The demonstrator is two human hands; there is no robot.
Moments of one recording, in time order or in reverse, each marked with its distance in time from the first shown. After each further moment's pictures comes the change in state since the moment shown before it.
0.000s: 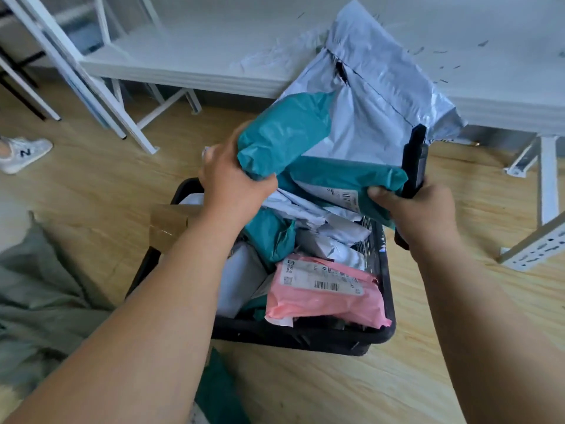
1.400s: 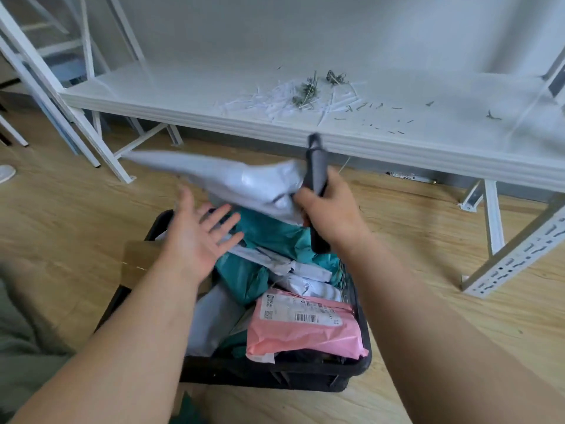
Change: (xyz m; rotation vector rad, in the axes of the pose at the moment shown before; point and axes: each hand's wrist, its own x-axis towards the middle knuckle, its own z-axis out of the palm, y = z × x) left_hand 0.004 -0.031 -0.009 -1.154 -0.212 -0.748; right_hand -0.004 -0.065 0.056 0.155 -0.274 -0.173
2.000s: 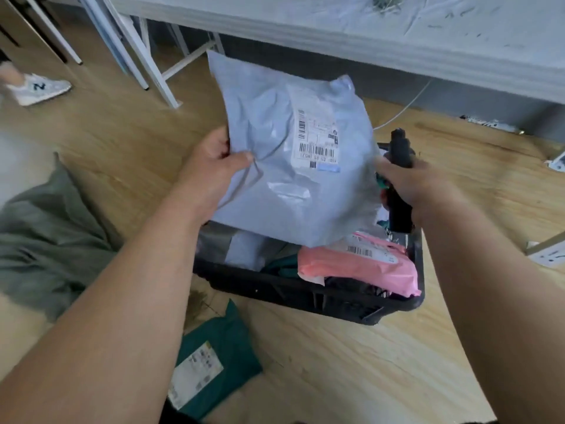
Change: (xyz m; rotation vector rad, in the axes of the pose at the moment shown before) left_hand -0.035 0.015 -0.062 0.577 -0.014 0.332; right_hand -0.009 0.066 -0.007 -0.132 0.016 0.423
